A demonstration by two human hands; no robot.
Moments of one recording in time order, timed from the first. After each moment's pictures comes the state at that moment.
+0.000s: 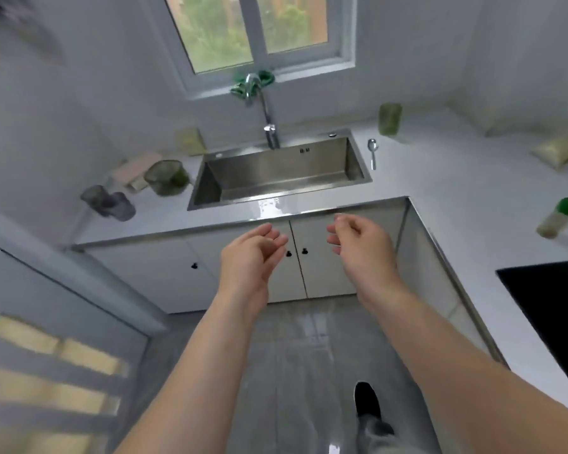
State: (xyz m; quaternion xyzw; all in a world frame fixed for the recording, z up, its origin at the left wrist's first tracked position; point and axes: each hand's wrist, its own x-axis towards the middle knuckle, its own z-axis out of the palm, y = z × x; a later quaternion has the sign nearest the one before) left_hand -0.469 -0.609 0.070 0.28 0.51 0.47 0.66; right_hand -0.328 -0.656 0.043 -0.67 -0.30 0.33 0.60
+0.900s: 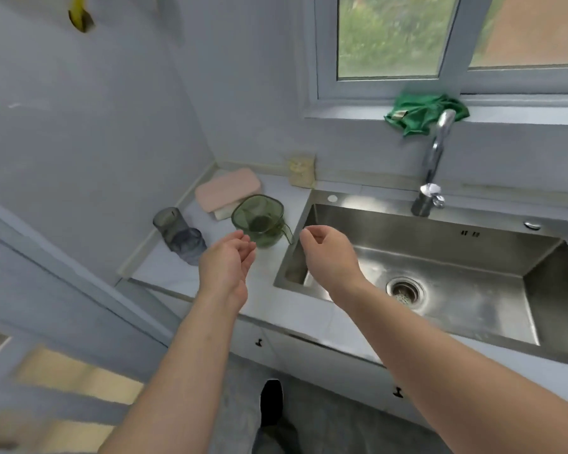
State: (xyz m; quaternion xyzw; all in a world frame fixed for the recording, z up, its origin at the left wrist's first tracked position) left_hand -0.629 -0.126 0.039 0.17 0.61 0.59 0.51; right_hand -0.479 -0.123 0.028 -0.62 -0.49 0.46 0.40
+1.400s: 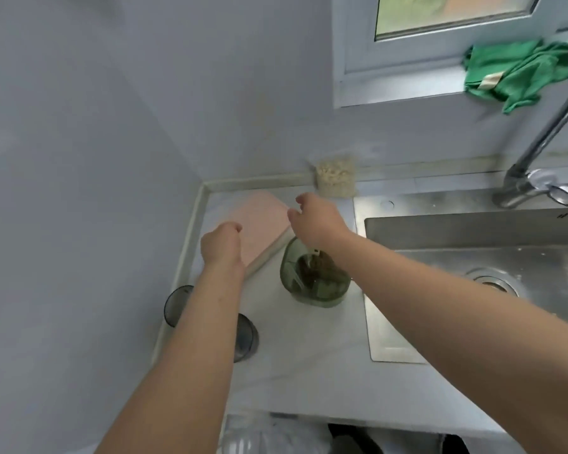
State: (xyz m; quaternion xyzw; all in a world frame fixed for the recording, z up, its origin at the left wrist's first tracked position) left_hand -0.803 0.217 -0.008 0.22 0.72 0.42 0.51; right_hand -0.648 0.206 -0.012 -0.72 -0.53 0.39 0.25
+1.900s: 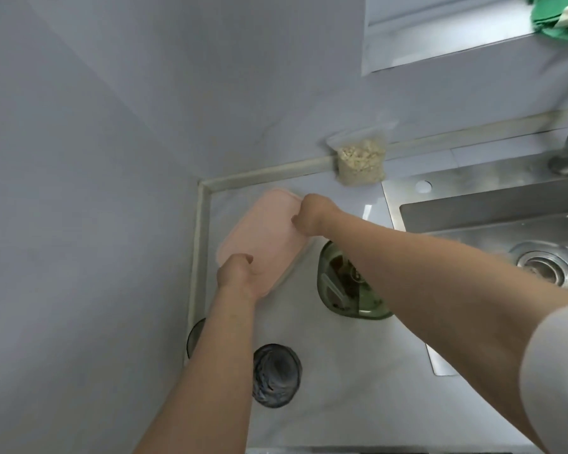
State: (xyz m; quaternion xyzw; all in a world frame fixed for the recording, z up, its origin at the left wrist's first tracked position) left_hand -0.858 0.298 -0.110 0.14 0.75 0.29 0.57; right_hand -0.687 0.323 -0.090 -0.75 -0.53 0.40 0.06
